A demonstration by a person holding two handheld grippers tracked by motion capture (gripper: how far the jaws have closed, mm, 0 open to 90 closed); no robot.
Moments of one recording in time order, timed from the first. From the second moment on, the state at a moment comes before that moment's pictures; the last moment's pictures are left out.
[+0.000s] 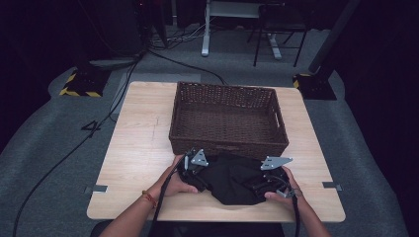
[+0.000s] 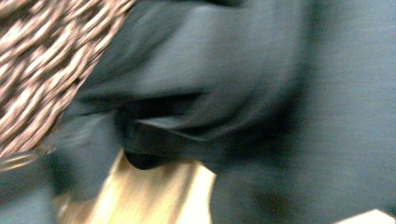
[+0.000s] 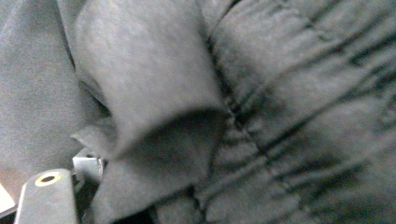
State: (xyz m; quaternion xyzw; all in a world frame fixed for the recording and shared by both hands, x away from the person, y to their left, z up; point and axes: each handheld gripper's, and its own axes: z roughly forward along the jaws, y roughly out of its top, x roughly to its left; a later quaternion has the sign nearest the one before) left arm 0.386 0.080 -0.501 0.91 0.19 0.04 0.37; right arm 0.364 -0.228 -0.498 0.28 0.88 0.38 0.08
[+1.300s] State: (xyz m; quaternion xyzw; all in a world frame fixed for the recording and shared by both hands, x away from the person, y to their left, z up) left arm 0.373 0.073 -0.499 0.91 0.16 0.03 0.39; right arm 0.360 -0.236 -0.492 0.27 0.87 0.40 0.06
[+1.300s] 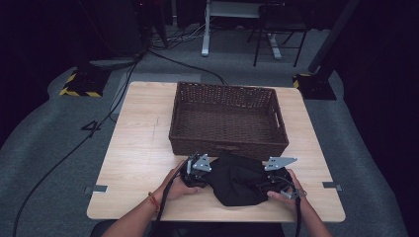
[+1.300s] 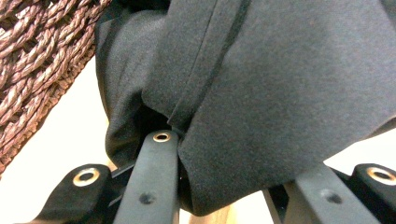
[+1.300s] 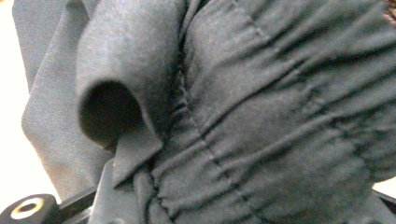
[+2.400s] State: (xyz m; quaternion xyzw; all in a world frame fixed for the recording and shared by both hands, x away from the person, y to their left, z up) left arm 0.356 0.065 -0.450 0.90 0.12 0.07 0.42; right arm 0.336 -0.250 -0.443 0.27 0.85 0.43 0.09
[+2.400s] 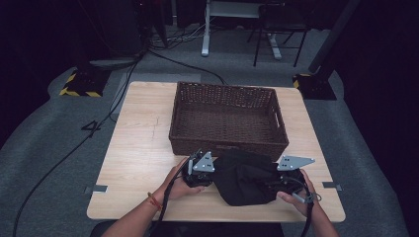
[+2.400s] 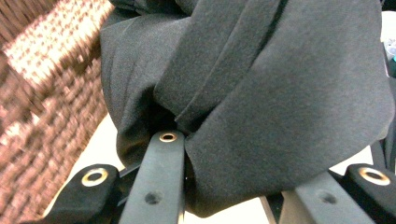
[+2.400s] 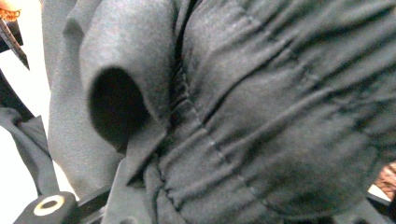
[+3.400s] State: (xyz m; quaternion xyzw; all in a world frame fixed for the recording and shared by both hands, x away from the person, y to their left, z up) left arm 0.373 0.058 -0.348 0.87 0.09 0.13 0.46; right arm 0.363 -0.250 -0.342 0.26 0.84 0.45 0.14
